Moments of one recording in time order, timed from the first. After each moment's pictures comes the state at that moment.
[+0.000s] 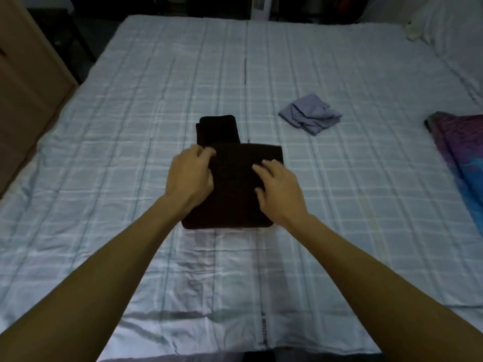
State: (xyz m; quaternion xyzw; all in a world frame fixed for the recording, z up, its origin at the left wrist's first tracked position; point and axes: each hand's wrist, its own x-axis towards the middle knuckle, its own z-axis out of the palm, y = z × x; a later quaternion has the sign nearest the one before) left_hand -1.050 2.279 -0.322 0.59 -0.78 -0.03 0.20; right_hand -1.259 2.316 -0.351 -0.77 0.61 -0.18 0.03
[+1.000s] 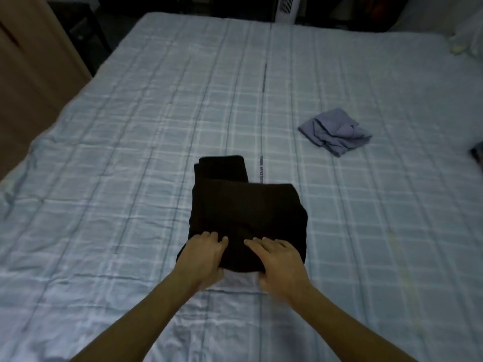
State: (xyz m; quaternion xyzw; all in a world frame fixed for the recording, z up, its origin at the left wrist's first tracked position) left_hand -1.068 2.293 -0.437 0.53 -0.84 -0.09 -0.09; right_hand -1.270 2.312 -0.454 -0.85 0.51 -0.10 0.13
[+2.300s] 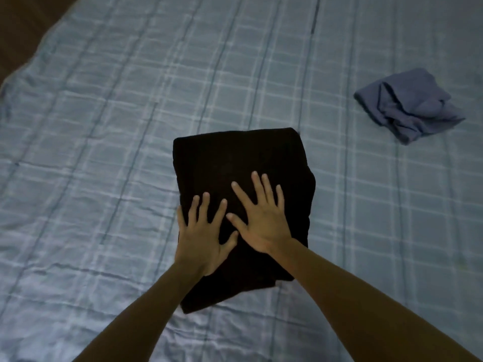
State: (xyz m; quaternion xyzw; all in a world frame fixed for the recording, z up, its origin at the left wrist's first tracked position) left_hand -1.047 2.238 -0.547 0.71 -0.69 -0.14 -0.02; right_hand -1.199 2.171 -0.542 -0.83 0.53 0.02 0.18
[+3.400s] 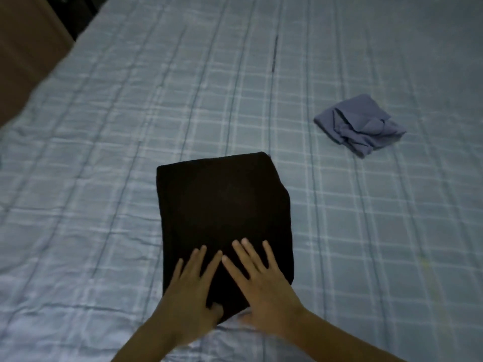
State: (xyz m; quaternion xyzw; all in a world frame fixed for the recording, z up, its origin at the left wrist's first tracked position) left_hand -1.056 2.284 -0.482 0.61 -0.73 -0.31 -0.05; right_hand -1.245 2.255 -0.496 -0.90 0.39 0.12 0.14
